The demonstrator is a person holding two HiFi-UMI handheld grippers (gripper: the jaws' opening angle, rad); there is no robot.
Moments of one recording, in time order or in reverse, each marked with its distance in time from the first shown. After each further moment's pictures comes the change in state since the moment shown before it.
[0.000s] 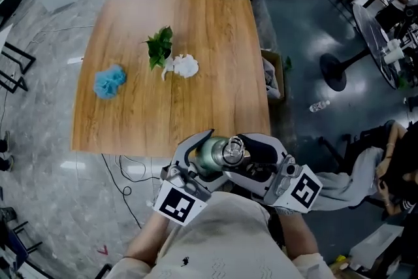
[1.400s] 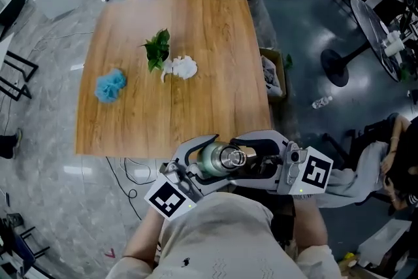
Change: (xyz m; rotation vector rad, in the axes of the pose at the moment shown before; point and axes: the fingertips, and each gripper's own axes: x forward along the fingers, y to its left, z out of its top) left arm 0.000 -0.026 0.000 -0.013 -0.034 -0.233; right arm -0.017 0.014 -0.005 0.029 0.122 0.302
